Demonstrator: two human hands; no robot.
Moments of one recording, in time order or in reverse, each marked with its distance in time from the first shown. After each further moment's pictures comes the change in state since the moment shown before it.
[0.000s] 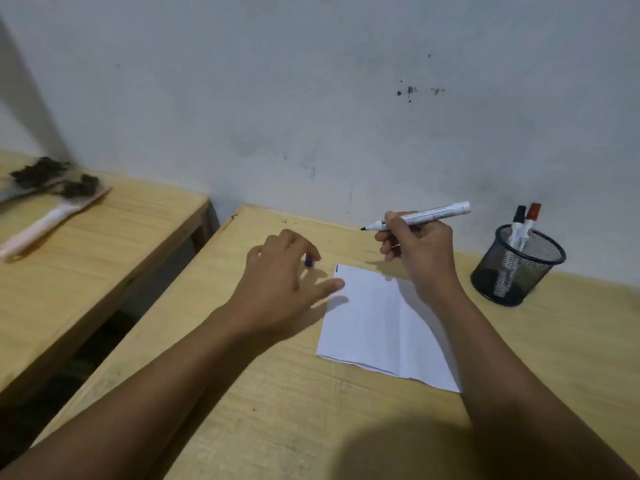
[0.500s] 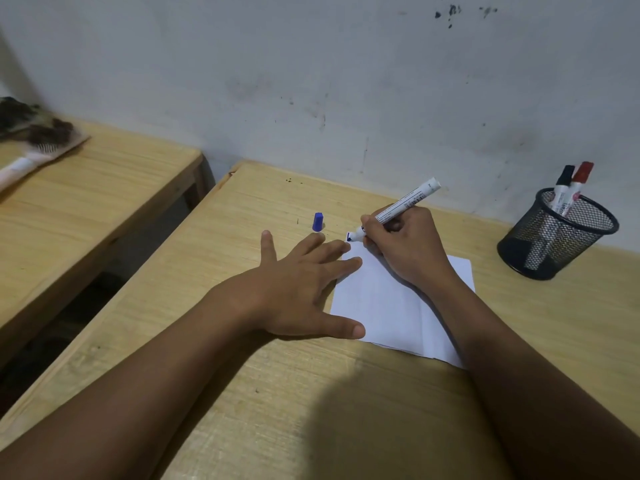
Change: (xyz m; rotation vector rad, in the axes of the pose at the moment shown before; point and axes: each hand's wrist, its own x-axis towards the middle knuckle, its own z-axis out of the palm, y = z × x) left_hand -0.008 -0.001 0.012 0.310 -0.702 0.095; right_hand -0.007 0.049 0.018 -0.505 -0.169 -0.018
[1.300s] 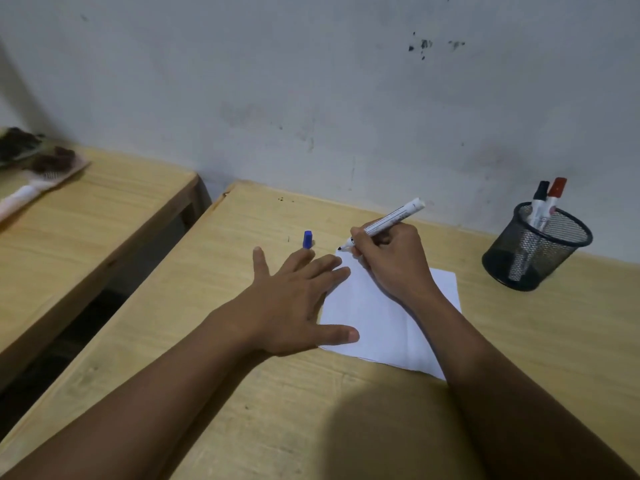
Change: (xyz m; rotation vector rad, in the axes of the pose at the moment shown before) left_hand 0.004 0.005 0.006 0.037 0.119 -0.048; right_hand 0.001 0.003 0.001 0.134 0.024 0.006
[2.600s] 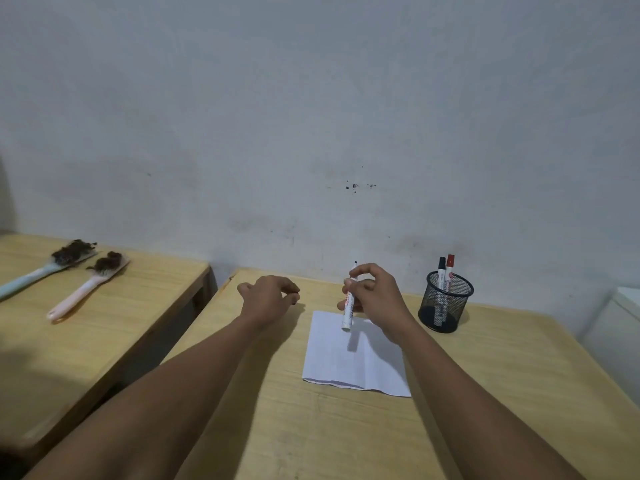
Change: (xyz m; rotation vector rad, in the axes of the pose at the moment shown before) left_hand 0.027 -0.019 -0.050 -0.430 0.570 -0.260; right_hand -0.045 -0.086 -0.060 0.232 -0.051 0.104
